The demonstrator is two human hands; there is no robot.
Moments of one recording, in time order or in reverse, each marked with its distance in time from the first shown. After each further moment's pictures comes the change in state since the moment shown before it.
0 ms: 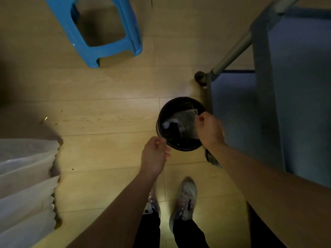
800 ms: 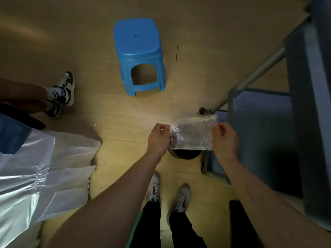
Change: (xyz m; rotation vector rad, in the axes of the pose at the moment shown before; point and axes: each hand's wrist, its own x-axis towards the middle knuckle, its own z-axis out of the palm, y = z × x) left_hand -0.180 0.194 -0.077 -0.071 0.144 0.136; right_hand -0.138 -0.111 -0.242 0.525 0.165 -0.033
